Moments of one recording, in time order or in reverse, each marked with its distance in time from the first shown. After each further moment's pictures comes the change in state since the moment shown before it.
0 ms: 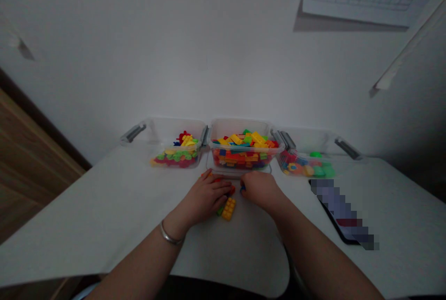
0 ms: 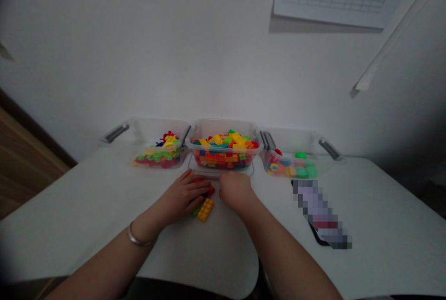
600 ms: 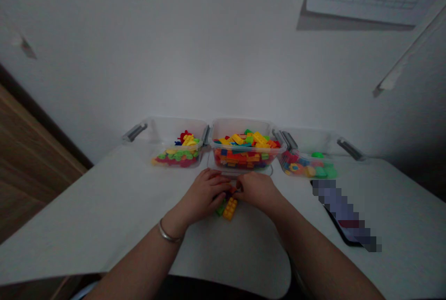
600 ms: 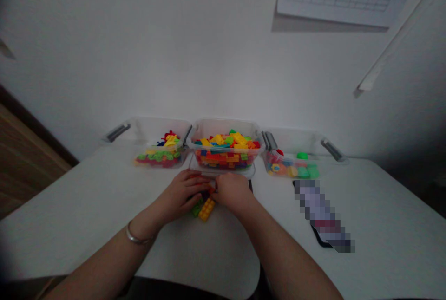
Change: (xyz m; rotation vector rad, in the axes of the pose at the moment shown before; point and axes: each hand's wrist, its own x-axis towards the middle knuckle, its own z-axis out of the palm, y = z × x) left_hand -0.001 -0.004 -0.007 -0.101 0.095 -0.023; right_hand 0.002 -0.009 0.002 0.069 0.009 -0.066
